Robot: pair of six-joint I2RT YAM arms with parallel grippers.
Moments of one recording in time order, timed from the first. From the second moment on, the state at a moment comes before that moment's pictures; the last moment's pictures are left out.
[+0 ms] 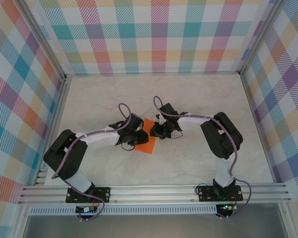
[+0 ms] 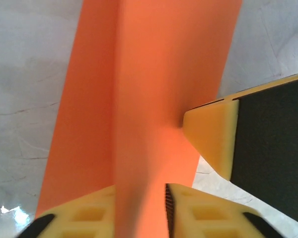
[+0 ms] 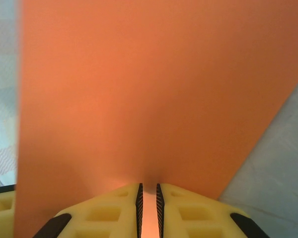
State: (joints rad) left arm -0.68 1.61 0.84 -0.27 0.16 -0.80; right arm 0.63 1.93 1.11 -0.29 -0.52 0.73
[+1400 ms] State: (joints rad) left arm -0.68 1.61 0.77 -0.03 0.29 -0.89; right arm 0.61 1.88 1.11 -0.31 -0.49 0.73
